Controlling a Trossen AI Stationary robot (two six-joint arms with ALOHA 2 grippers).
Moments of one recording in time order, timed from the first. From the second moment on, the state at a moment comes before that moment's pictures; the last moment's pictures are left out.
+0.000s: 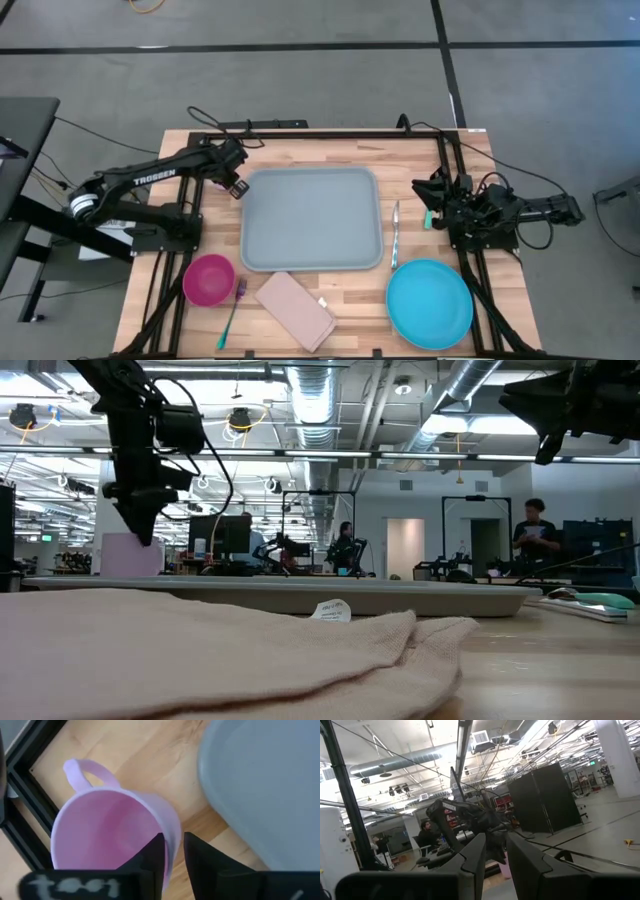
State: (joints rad) left arm 0.64 1.19 0.73 -0.84 -0.26 -0.15; right arm 0.08 0.08 0.03 0.41 0.31 0.18
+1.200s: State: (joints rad) left arm 0.18 1.55 1.13 -0.47 0.03 0.14; right arm 0.08 0.08 0.03 0.45 0.32 0.18
